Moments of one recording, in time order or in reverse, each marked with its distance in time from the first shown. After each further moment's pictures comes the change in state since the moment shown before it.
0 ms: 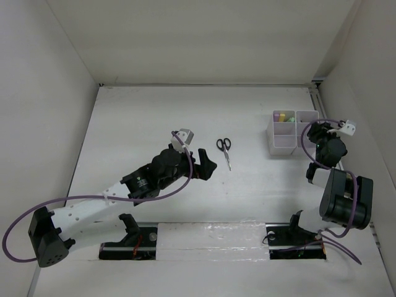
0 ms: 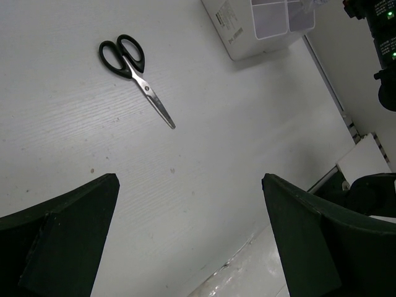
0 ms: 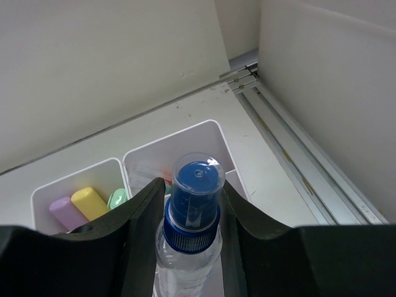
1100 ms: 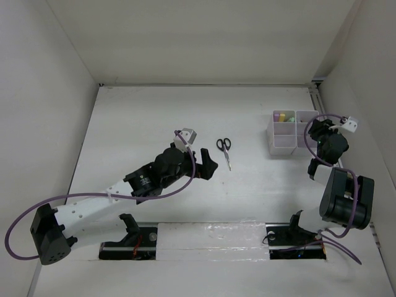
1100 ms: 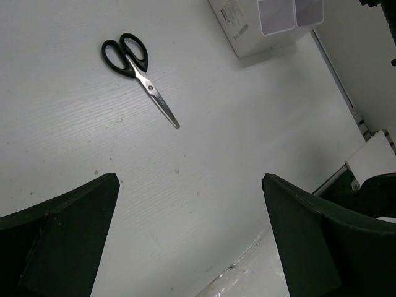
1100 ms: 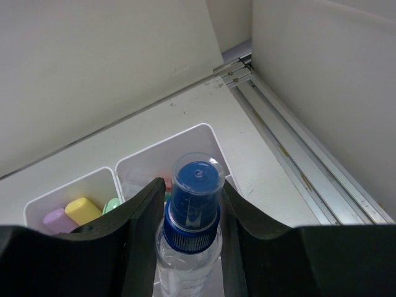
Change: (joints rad) left arm 0.000 0.036 0.011 0.004 -0.003 0.019; right arm 0.000 0.000 0.059 -0.110 0.026 0.023
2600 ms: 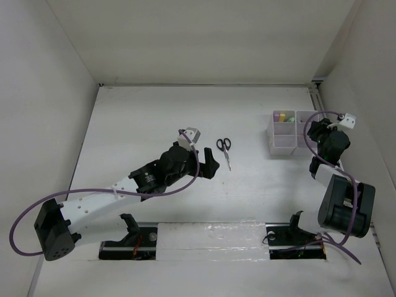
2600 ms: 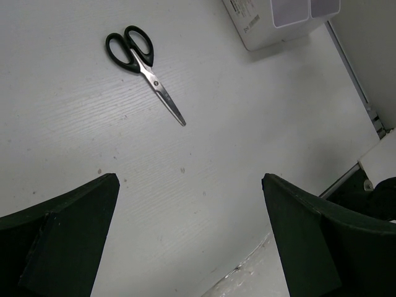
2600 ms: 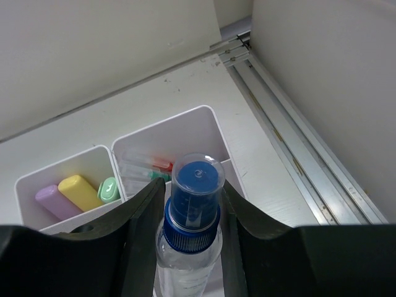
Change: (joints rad) left arm 0.000 0.063 0.032 -0.014 -0.006 0.008; right arm 0.008 -0.075 0.039 -0.196 -0.025 -0.079
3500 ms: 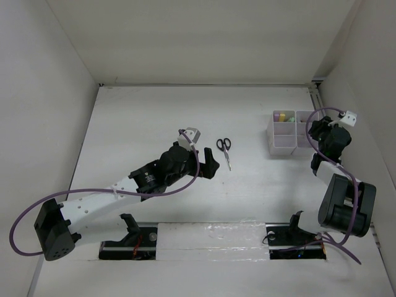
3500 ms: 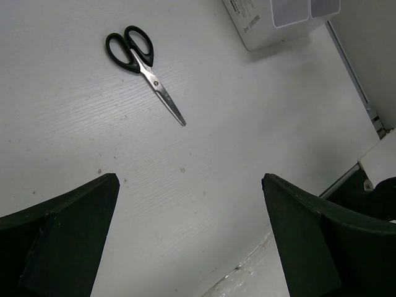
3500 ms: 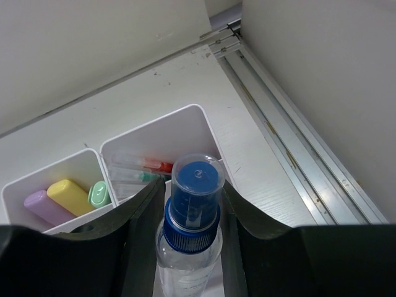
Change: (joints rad) left arm 0.000 0.000 0.000 0.000 0.000 0.000; right arm 0.000 0.006 0.053 -0.108 0.025 0.000
